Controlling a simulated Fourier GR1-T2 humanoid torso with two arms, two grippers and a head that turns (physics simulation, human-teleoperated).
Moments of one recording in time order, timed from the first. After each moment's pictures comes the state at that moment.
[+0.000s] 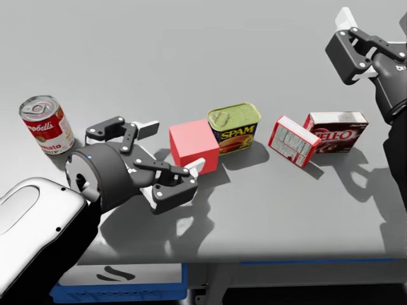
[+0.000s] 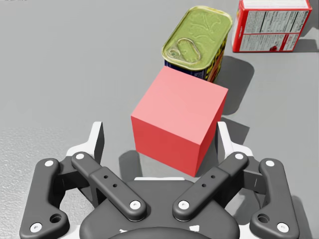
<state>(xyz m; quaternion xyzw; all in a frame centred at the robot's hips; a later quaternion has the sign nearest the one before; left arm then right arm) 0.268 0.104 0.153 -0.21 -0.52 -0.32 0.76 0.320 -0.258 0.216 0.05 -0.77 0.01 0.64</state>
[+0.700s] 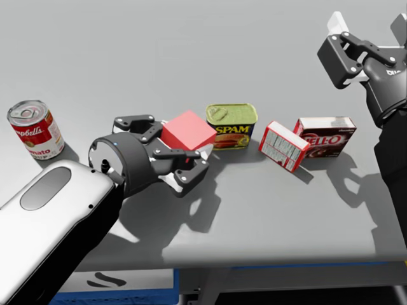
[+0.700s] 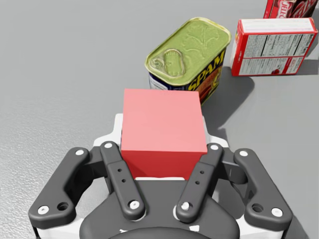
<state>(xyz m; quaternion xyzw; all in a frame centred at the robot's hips) 0.295 0.073 0.150 -0.22 -0.52 -0.33 0.76 0.319 -0.260 0.220 0.04 -0.77 0.01 0.63</state>
